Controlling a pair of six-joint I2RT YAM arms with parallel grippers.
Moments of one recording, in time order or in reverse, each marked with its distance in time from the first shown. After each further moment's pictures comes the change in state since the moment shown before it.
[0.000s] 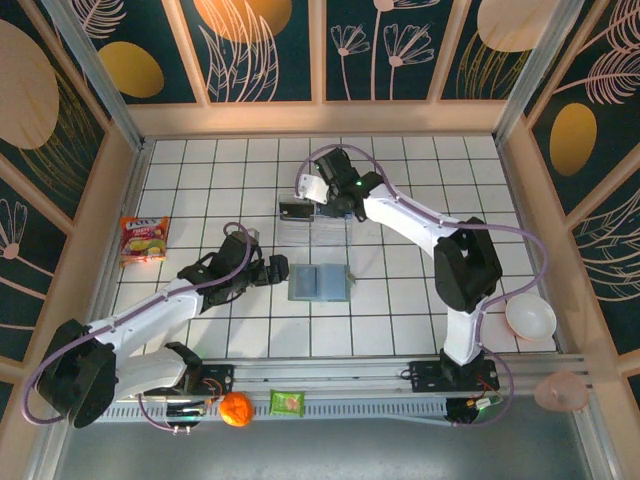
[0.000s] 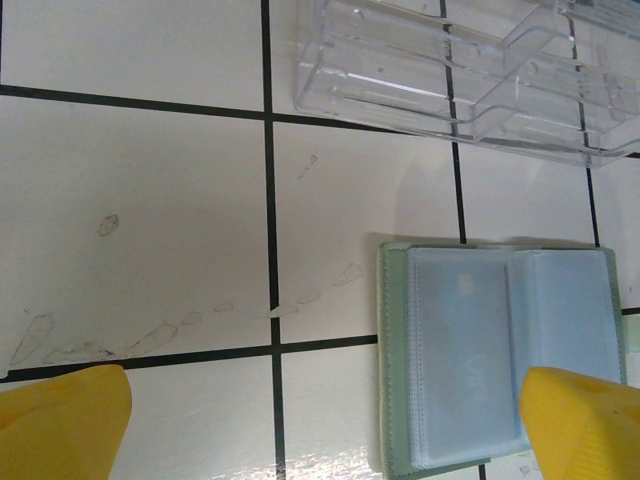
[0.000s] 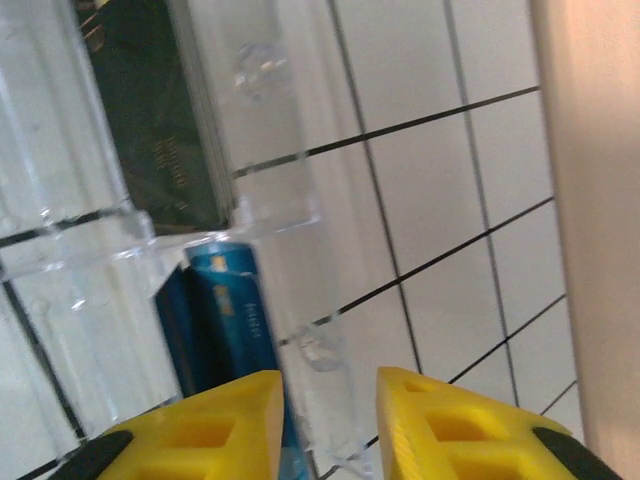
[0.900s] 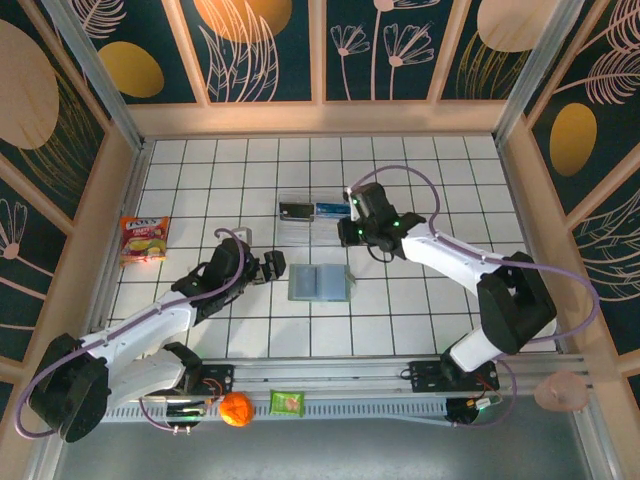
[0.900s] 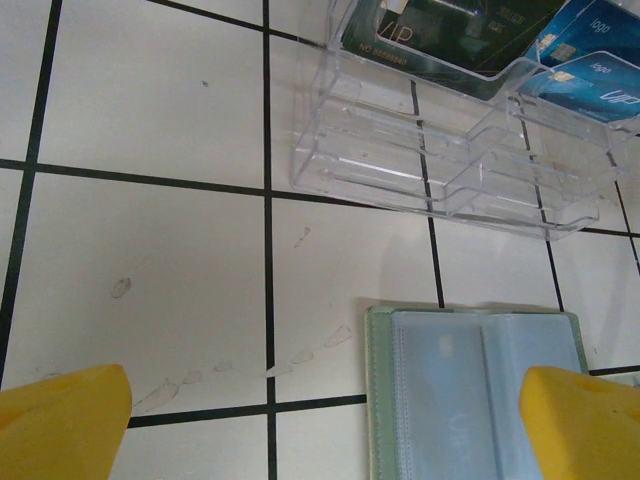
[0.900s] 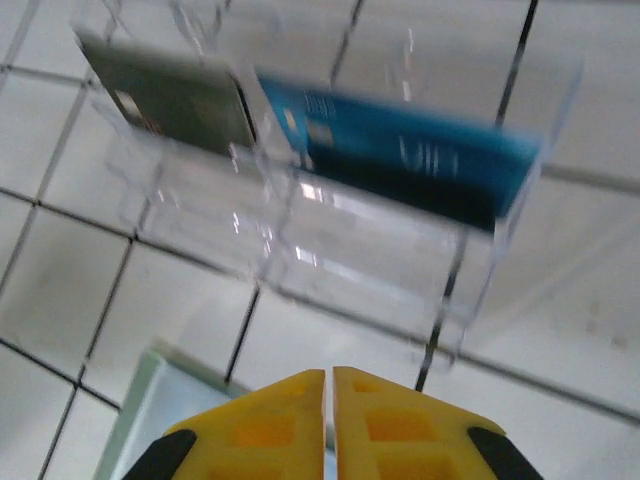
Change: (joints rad) left arm 0.000 -0.088 -0.110 0.184 -0.070 -0.014; right arm -0.029 -0.350 -0.546 0.213 -0.249 1.183
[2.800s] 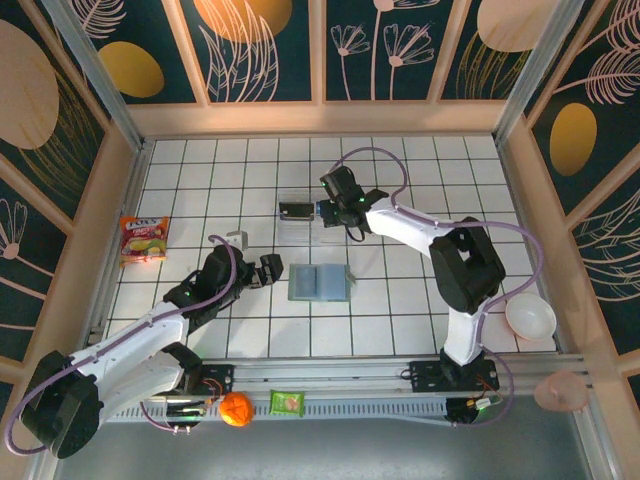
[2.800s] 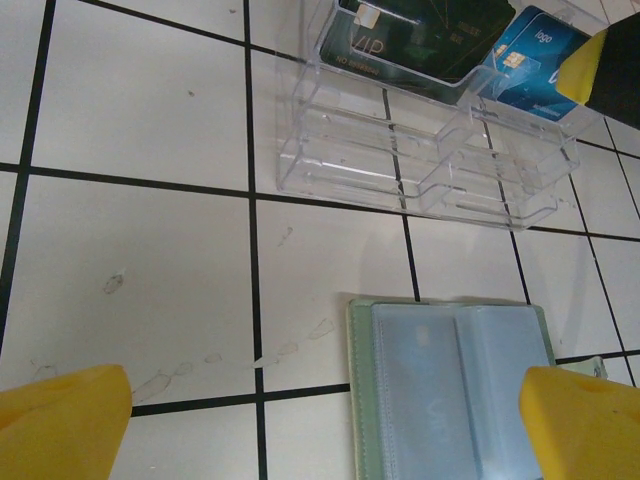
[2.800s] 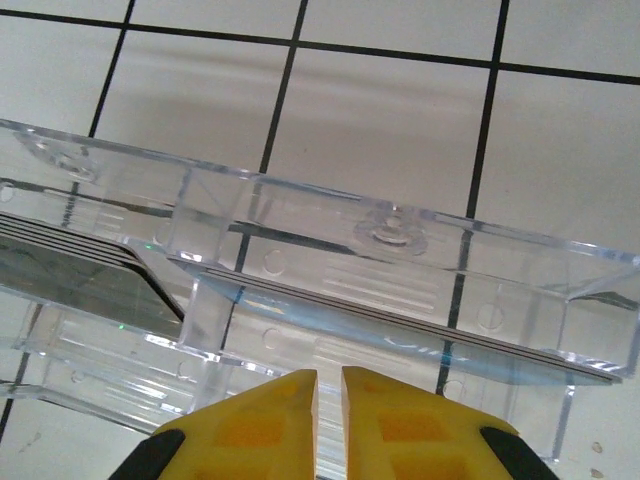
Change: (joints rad) left arm 0.000 -0.103 -0.057 0.021 0.022 0.003; right arm 0.020 0.339 0.343 -0.067 0.196 0.008
